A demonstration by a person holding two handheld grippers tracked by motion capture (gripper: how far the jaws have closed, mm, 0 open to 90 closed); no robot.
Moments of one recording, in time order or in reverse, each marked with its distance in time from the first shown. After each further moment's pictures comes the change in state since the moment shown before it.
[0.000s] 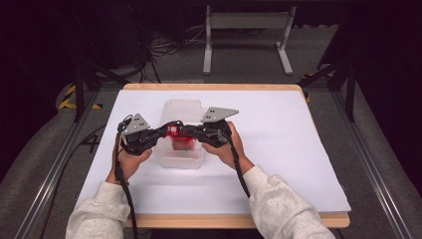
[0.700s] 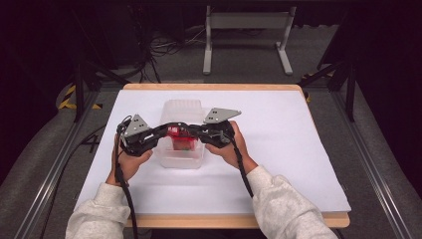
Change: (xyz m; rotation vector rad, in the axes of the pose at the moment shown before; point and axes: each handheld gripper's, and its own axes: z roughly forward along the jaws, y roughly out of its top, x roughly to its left) left arm -0.006 0.002 -0.006 -0.029 0.038 0.012; right arm -0.004 -0.004 -0.006 0.019 -0.028 -0.032
